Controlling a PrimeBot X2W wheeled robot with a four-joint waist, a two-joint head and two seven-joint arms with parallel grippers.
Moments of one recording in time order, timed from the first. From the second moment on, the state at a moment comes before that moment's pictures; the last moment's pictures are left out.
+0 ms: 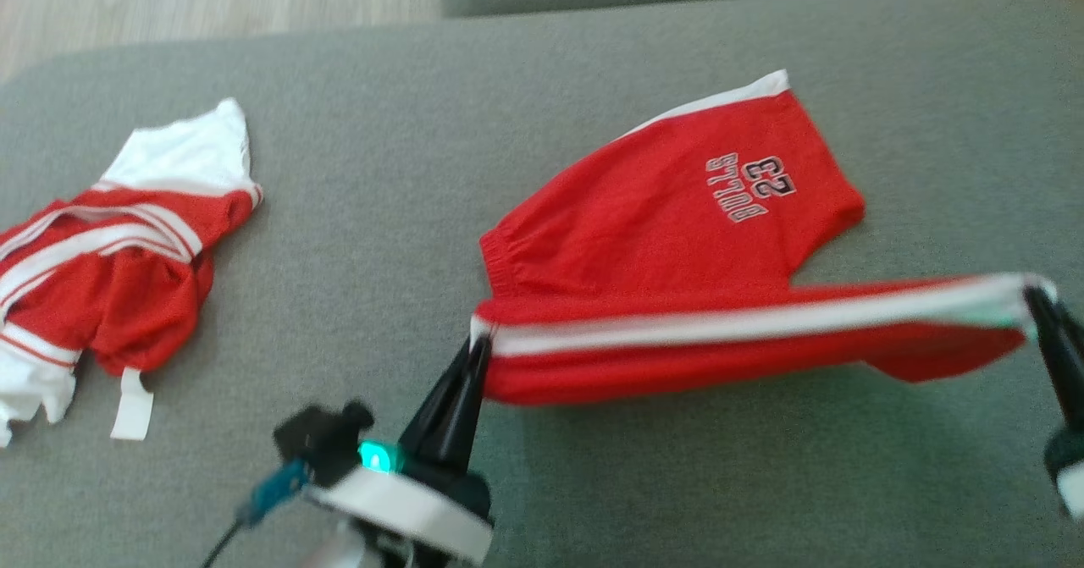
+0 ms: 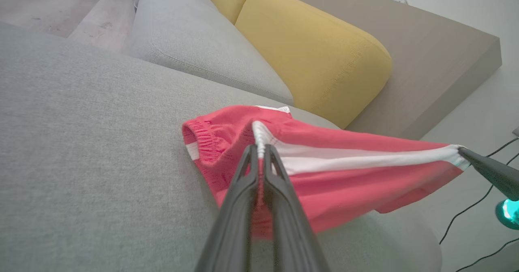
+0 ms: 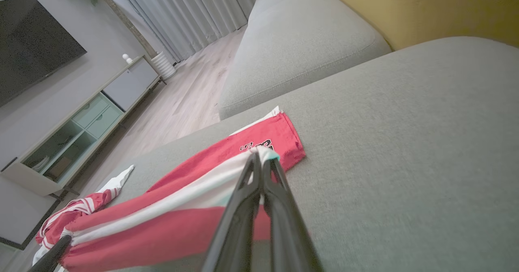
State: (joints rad) left arm -0.09 0.21 -0.61 0.06 -0.71 -0.05 -0.14; right arm 0.24 -0.33 -0.18 -0.34 0.86 0.13 0.33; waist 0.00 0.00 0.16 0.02
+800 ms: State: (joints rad) left arm -0.53 0.09 -0.52 0.26 -0.85 -0.07 0.00; right arm -0.54 -0.49 0.00 0.11 0.82 0.13 0.55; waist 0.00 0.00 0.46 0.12
